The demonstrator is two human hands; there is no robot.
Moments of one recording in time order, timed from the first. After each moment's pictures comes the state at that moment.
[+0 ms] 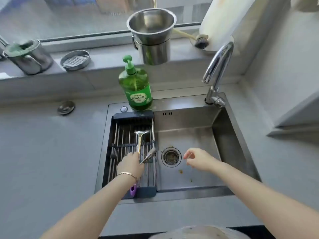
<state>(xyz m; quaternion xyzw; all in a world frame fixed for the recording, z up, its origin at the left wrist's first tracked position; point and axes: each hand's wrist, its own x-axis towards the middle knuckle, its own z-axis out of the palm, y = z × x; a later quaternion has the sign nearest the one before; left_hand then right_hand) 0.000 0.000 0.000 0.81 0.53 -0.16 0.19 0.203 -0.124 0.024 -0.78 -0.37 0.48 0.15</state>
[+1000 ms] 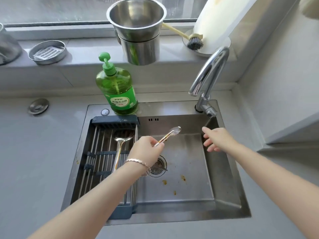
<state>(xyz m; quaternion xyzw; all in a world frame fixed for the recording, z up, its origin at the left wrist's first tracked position) 0.124 -0.003 0.065 0.74 0.52 0.02 0.41 0.338 -0.096 0.036 -0.85 -0.19 0.42 0.26</state>
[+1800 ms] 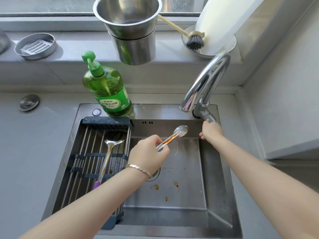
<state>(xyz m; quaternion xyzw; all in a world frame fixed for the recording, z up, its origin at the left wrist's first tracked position) 0.185 -0.004 0.059 0.79 0.51 0.05 0.34 0.404 -0.030 -0.019 -0.91 -0.13 0.35 0.20</state>
